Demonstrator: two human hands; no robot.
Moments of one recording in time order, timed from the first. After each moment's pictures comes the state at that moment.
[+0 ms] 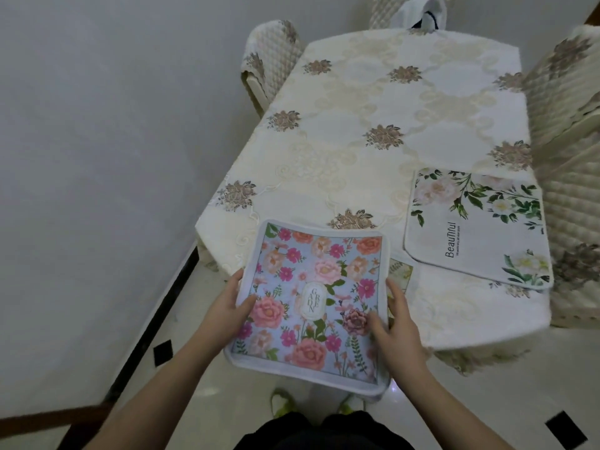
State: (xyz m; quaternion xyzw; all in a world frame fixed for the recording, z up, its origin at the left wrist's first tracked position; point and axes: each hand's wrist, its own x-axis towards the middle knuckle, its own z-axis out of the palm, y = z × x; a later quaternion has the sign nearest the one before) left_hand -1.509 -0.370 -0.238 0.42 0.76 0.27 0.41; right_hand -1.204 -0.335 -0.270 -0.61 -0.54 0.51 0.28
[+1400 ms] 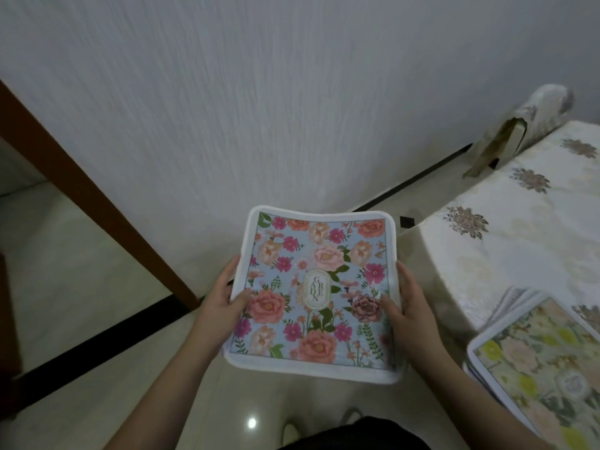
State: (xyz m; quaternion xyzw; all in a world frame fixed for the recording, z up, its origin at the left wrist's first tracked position) left_hand -1.797 -0.720 -0.191 0.12 0.74 0.58 0.31; right_hand -1.589 -0.487 -0.207 -0.36 -0.74 0.55 0.17
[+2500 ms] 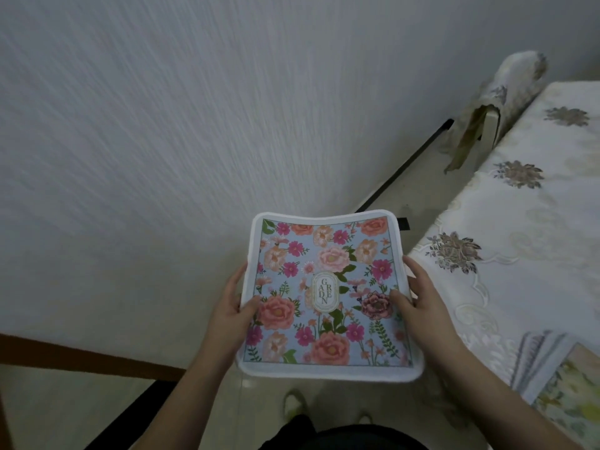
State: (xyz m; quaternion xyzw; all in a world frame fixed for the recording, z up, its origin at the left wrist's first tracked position) left_hand -1.890 -0.480 -0.182 0.16 0.74 0.55 0.34; right_hand -1.656 -0.279 -0.207 -0.42 -0.66 0.59 0.21
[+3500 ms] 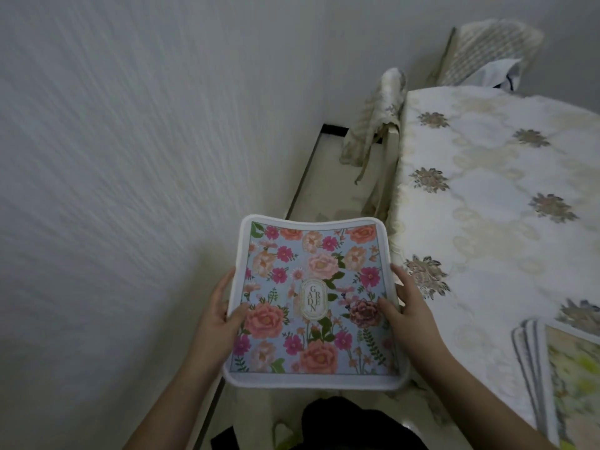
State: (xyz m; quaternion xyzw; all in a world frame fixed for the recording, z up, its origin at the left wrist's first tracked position) left_hand -2.084 -0.278 -0.209 0.31 0.67 0.48 0.49; right_hand -1.787 -0.206 -0.202 -0.62 -0.54 0.48 0.31
